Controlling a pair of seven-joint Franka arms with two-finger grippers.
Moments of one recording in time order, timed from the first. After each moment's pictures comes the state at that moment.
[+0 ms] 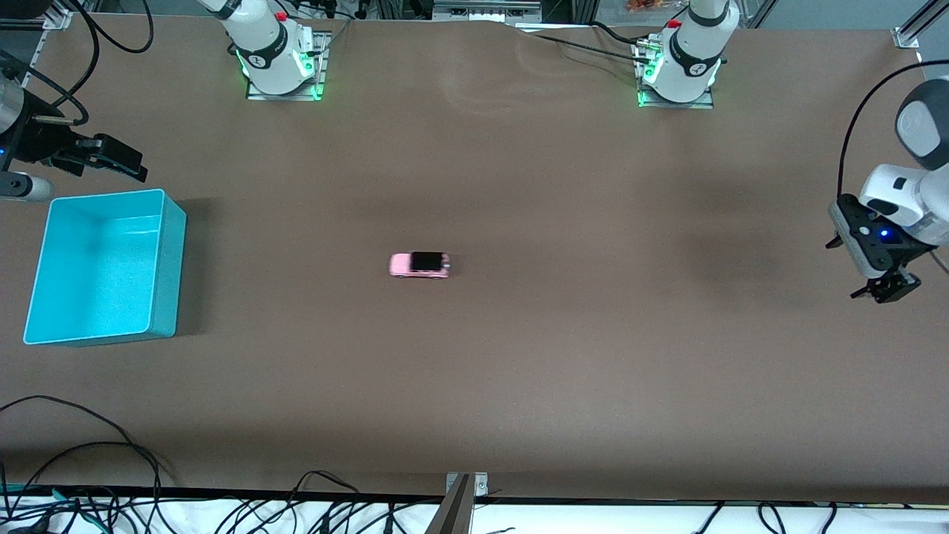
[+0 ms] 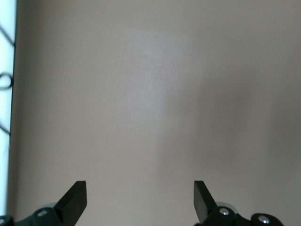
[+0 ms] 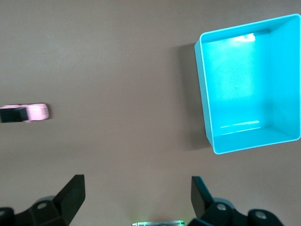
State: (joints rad) left arm 0.05 0.12 0.11 -1.88 0.03 2.12 1.48; right arm 0.07 0.03 -0.04 -1.58 0.00 1.51 0.11
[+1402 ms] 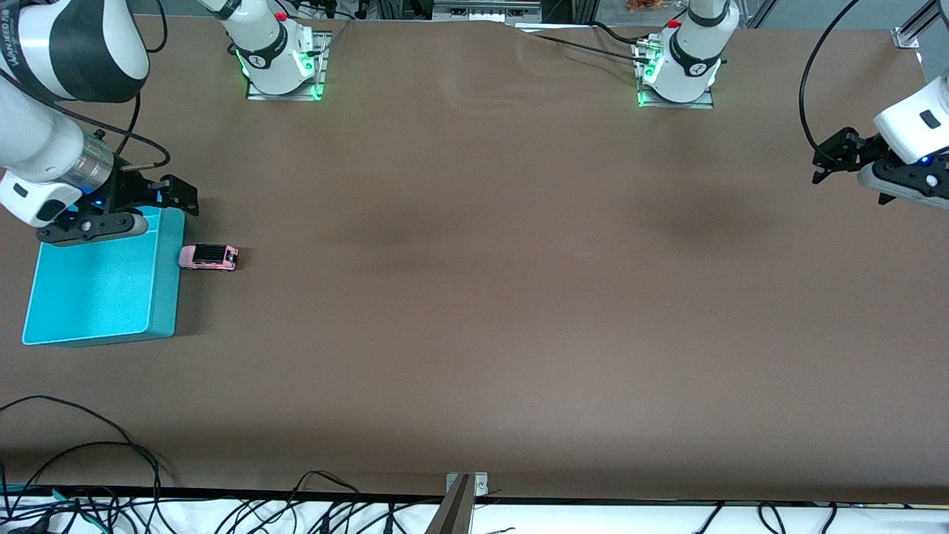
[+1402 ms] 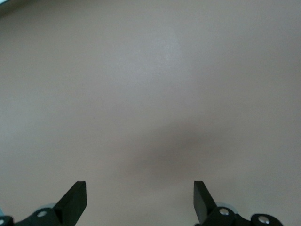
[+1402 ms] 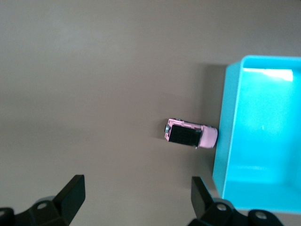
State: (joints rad) left arm 0.01 -0.07 0.01 -1.75 0.07 1.64 0.36; right arm 0.07 0.03 -0.03 -1.89 0.00 1.87 -0.18
